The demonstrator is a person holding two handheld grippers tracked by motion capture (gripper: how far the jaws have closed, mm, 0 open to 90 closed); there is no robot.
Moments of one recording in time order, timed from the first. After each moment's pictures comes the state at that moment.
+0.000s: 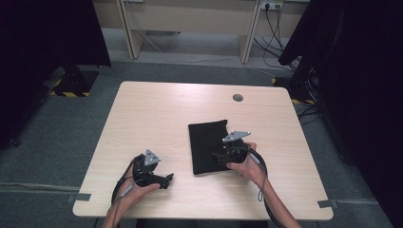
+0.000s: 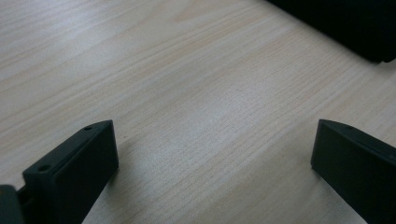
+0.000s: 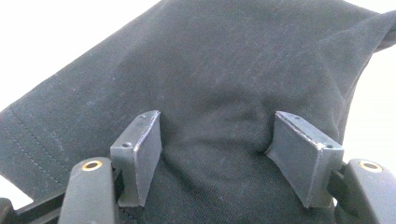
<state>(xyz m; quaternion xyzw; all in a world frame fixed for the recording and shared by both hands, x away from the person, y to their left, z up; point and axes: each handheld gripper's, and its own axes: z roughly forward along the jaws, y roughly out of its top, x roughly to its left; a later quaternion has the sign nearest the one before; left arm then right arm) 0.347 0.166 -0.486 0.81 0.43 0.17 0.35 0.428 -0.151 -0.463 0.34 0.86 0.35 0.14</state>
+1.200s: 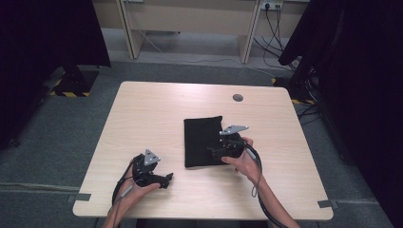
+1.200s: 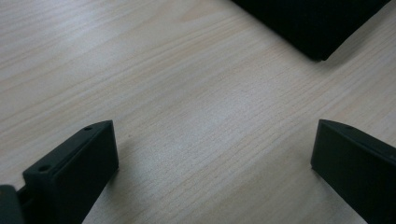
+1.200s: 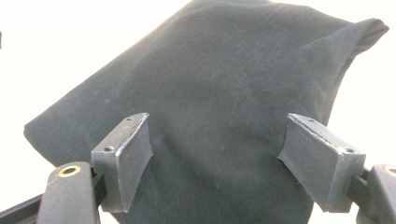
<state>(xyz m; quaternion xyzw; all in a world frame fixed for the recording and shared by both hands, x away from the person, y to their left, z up) 0.347 0.167 -0.486 0.81 0.44 0.18 0.35 0.435 -0.140 -0.449 0.37 0.84 0.37 0.13</state>
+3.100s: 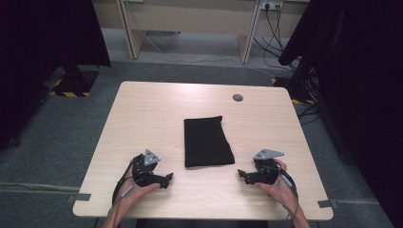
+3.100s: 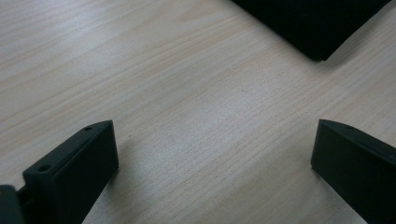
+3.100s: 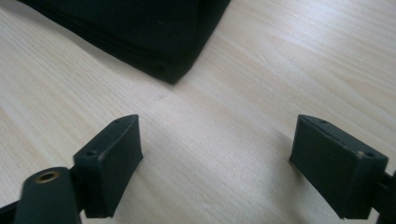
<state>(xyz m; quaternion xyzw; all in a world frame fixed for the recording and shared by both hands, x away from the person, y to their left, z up) 0.347 0.167 -0.486 0.81 0.44 0.18 0.35 0.371 -0.239 -0.476 0.40 0.84 0.34 0.16</state>
